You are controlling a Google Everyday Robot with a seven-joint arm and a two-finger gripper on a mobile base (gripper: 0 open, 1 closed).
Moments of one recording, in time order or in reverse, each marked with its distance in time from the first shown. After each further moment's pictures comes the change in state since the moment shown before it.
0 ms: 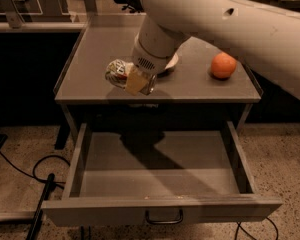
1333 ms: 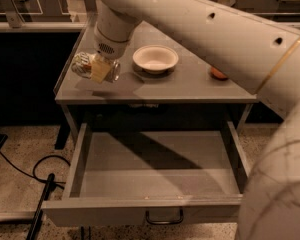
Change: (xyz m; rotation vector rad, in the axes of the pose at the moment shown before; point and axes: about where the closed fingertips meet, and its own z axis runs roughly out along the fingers) arm -0.089 -0.019 0.059 -0.091 -0.034 -0.095
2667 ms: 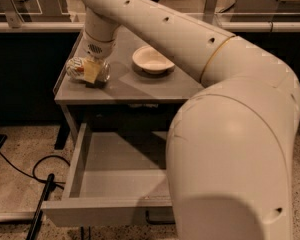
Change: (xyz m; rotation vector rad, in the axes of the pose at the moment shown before) arm -0.029 -0.025 0.067 -0.079 0.052 -0.058
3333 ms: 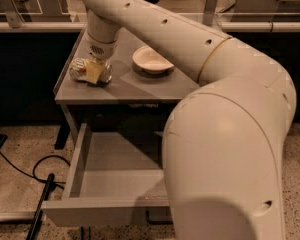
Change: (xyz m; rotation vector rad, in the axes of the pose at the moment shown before) arm 0.007 -0.007 0.010 -0.006 0.013 0.007
